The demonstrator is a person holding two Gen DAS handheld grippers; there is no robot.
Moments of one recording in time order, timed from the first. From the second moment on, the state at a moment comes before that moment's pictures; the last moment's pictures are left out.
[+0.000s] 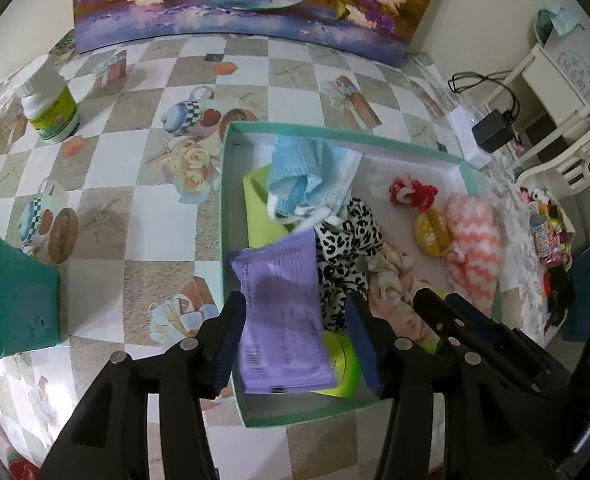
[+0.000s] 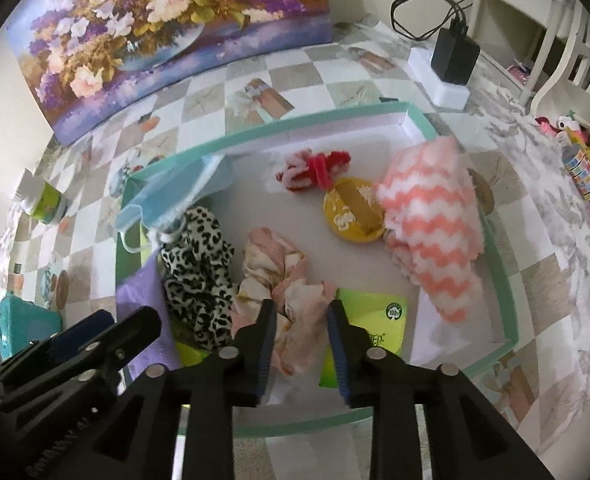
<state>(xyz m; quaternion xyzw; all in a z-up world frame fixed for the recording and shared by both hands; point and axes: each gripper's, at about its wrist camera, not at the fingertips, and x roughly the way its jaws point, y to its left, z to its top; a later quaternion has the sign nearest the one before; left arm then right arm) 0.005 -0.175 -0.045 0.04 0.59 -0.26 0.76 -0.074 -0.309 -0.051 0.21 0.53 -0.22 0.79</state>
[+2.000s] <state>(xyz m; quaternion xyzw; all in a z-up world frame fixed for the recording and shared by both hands) -0.031 -0.034 -0.009 0.10 0.52 -0.10 0.84 -0.106 -0.233 -0.004 0.12 0.51 -0.21 0.83</state>
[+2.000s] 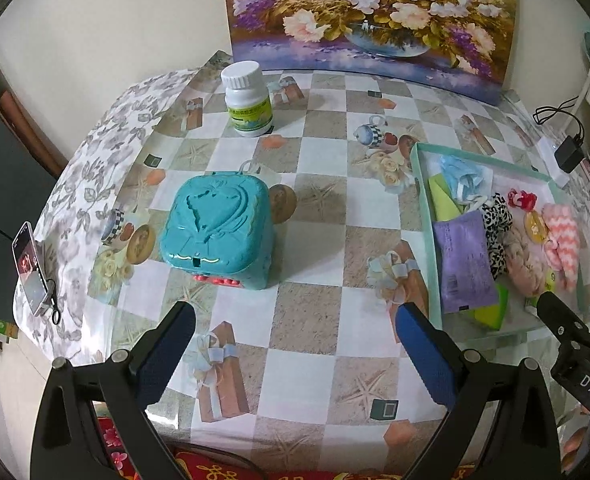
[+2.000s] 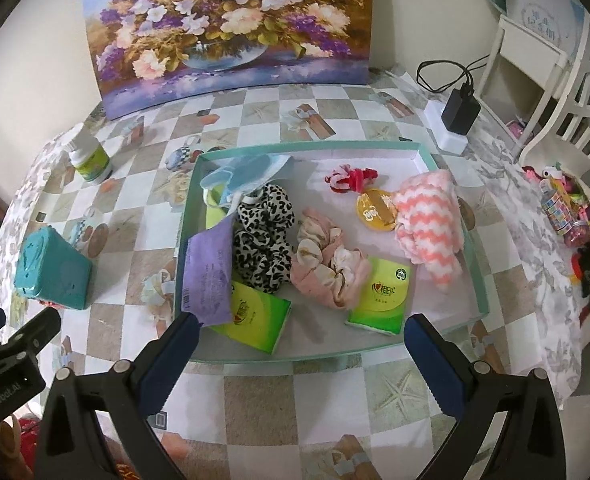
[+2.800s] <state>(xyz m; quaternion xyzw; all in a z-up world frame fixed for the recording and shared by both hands) -0.028 -0.035 -0.012 0.10 0.53 -0.11 0.84 -0.103 -0.234 -0.010 0.12 0.52 -0.20 0.82</state>
